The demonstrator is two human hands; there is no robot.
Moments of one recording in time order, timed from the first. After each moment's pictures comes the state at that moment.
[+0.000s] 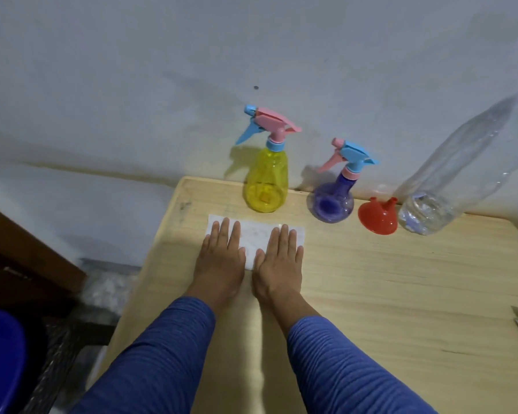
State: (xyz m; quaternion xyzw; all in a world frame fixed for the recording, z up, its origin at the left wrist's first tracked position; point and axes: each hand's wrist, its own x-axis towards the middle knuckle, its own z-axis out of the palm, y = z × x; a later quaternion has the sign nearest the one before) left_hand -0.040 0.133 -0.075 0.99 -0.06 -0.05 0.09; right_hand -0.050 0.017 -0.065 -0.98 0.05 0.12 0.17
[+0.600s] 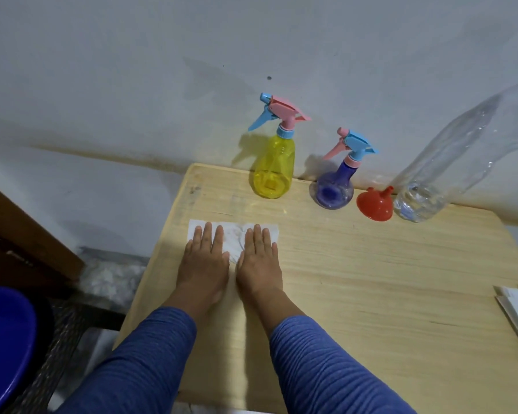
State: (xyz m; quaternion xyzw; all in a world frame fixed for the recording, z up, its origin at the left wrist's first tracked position) left_hand -0.089 0.173 -0.076 0.99 -0.04 -0.07 0.06; right_hand -0.088 0.059 -0.064 -0.98 -0.04 0.14 0.15
